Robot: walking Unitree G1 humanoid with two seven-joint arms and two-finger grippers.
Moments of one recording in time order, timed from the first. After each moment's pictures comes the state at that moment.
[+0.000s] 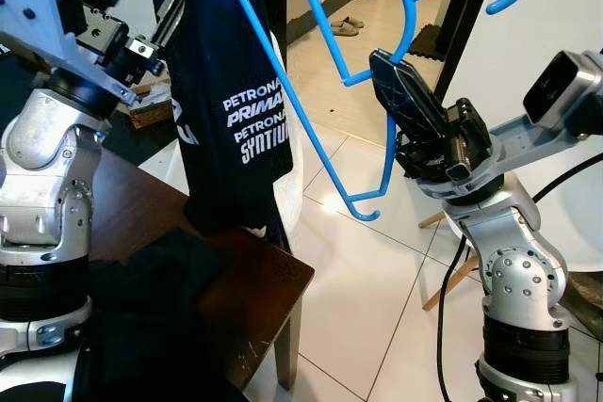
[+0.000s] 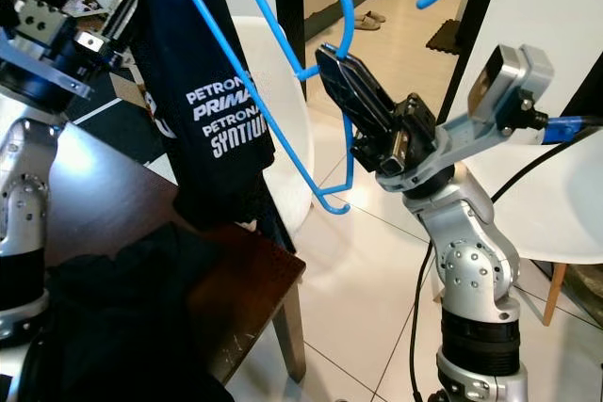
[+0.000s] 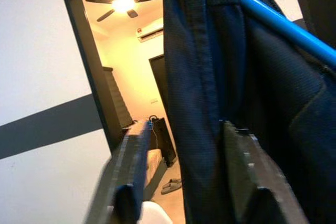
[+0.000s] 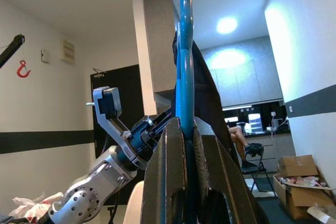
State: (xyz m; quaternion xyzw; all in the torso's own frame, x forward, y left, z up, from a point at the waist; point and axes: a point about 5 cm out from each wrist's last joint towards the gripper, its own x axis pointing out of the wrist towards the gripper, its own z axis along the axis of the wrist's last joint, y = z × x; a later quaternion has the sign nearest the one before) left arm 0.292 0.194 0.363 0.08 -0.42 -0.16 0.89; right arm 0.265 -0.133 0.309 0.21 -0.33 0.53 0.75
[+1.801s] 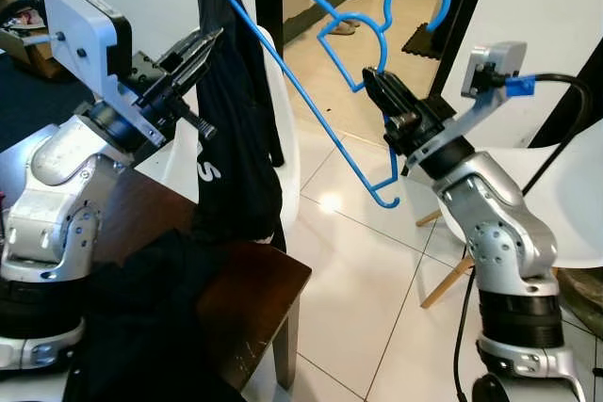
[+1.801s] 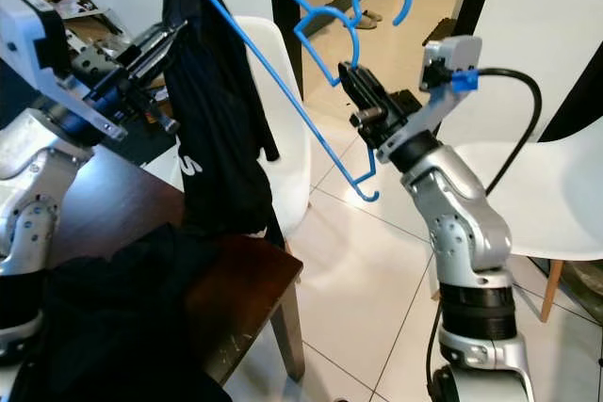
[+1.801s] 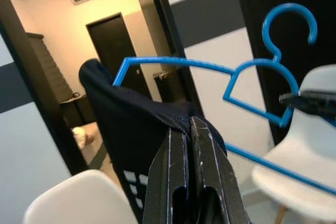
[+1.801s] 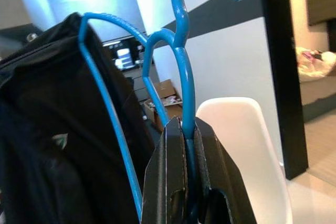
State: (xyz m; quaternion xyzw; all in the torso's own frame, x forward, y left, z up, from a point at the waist) left arm 0.294 0.178 0.331 0.12 -0.33 -0.31 0.88; right arm 0.327 -0.148 0.292 0.14 -0.20 0.27 0.93
